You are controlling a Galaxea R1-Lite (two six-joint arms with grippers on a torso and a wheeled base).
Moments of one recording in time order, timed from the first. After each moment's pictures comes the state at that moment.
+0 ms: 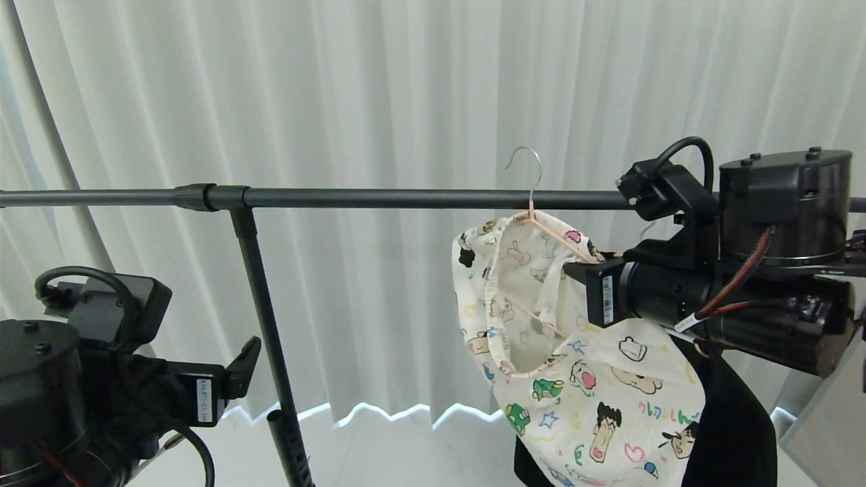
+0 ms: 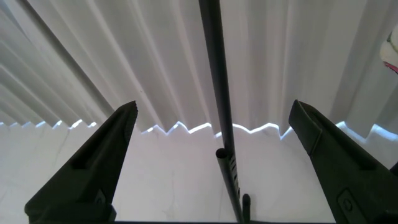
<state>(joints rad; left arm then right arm) -0.51 1.23 -0.35 -0.53 0.64 0.07 0.80 1.56 -0.98 -0.27 -0.22 0.14</state>
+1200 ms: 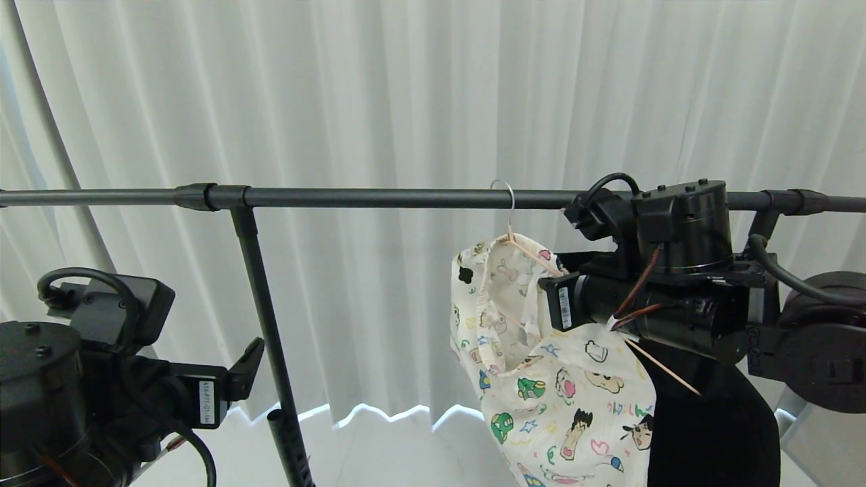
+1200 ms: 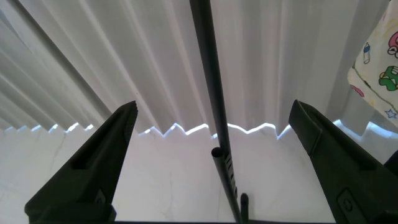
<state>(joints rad) -0.53 1.23 -0.35 -0.53 0.64 0.07 0.77 1.71 -1.03 -0.30 -0.22 0.15</state>
